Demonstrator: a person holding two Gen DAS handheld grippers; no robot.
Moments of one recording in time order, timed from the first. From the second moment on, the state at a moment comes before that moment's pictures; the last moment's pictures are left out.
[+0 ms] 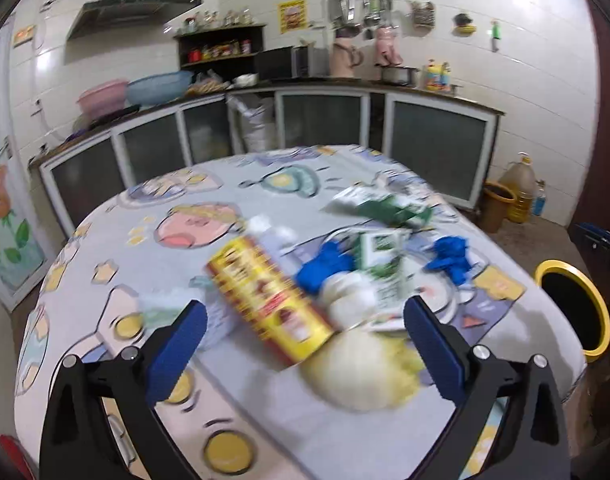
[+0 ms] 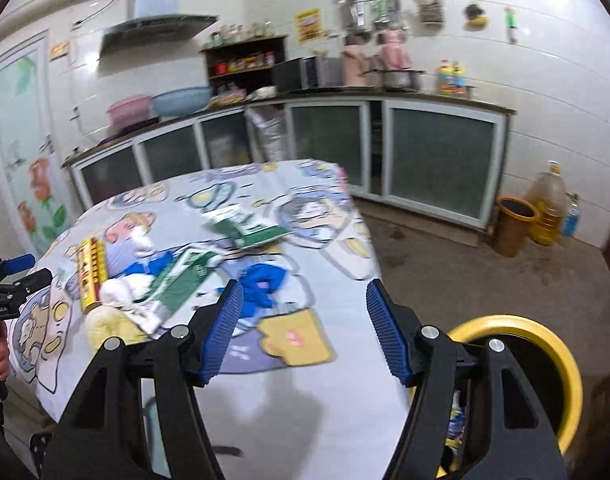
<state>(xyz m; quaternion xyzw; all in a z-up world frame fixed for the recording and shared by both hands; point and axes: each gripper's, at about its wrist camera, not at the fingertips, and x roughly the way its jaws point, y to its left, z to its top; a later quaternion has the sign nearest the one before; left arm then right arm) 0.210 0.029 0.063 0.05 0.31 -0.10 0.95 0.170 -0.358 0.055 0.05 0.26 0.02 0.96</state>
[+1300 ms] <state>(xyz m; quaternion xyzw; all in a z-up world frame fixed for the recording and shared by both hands) 0.312 0.120 0.001 0.01 0.38 -0.04 0.92 0.295 -0.292 -0.021 0.01 0.38 0.05 0.92</state>
